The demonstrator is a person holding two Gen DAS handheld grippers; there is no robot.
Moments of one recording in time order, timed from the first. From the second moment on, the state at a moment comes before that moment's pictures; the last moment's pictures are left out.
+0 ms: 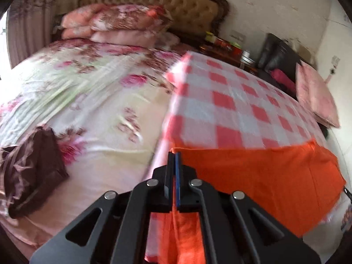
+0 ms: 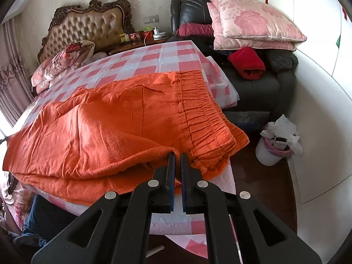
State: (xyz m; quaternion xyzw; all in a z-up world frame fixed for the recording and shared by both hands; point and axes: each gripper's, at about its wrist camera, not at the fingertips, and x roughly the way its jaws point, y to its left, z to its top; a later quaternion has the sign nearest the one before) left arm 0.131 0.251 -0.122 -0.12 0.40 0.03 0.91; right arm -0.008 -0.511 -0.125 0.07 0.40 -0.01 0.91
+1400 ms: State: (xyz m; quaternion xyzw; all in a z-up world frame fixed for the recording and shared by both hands) left arm -0.033 0.246 -0.145 -0.37 0.30 -0.05 0.88; right arm -0.065 -0.535 -0.135 0.03 0.42 -0.12 0.90
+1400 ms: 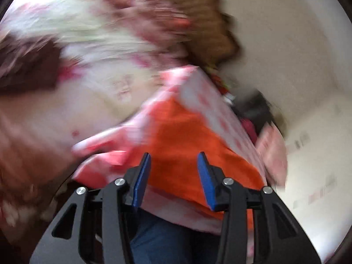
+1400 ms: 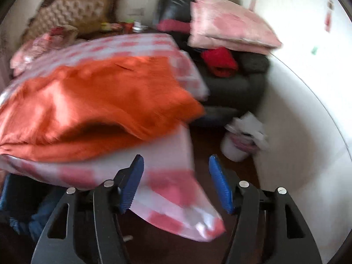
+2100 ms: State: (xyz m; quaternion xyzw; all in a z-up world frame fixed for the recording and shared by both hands) left arm 0.004 -0.131 -0.175 0.16 0.31 -0.29 0.89; right arm -0.032 -0.334 -0.134 0.20 0.44 0.11 0.87
